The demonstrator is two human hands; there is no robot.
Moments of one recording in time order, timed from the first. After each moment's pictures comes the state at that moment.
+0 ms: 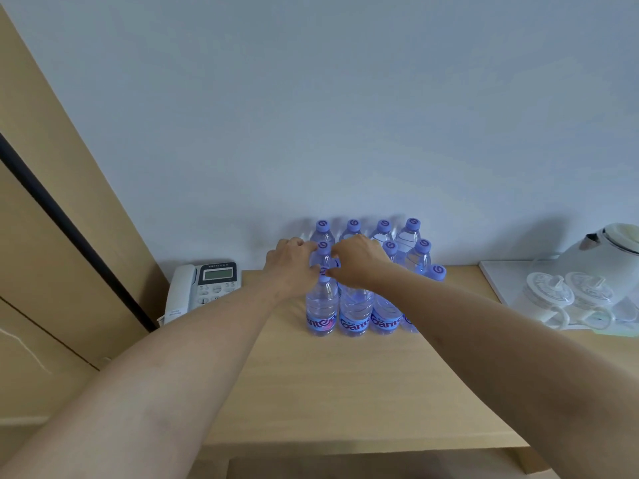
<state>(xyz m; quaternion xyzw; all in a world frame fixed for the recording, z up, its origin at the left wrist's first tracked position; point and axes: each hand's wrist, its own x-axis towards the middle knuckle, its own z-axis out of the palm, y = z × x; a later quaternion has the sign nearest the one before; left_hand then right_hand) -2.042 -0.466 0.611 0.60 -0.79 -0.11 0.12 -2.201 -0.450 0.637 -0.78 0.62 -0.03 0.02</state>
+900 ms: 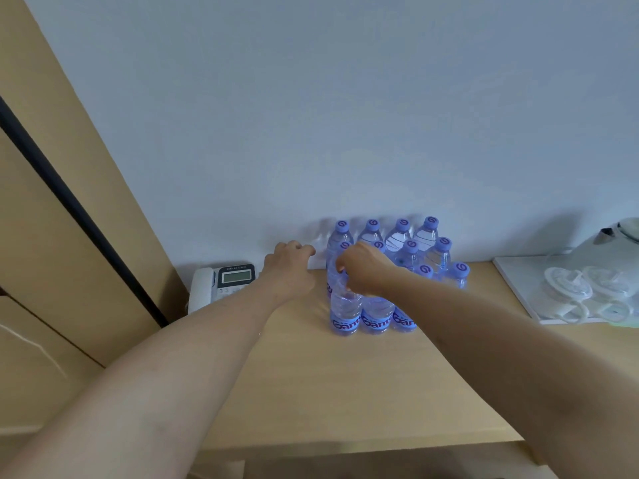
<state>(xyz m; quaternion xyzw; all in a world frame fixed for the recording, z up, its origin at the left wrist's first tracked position) -1.987 -0.466 0.617 0.58 -0.80 -0.11 0.08 -2.162 -0.446 0.637 -0.80 0.59 0.05 0.02</state>
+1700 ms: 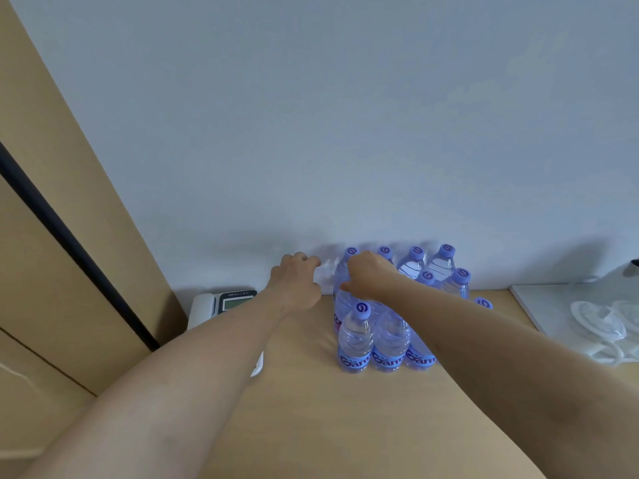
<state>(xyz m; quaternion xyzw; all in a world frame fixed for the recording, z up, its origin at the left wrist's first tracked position) -1.987 -0.524 0.611 0.58 -0.80 -0.13 0.07 -2.157 -0.512 0.635 -0.73 0.68 0.03 0.08</state>
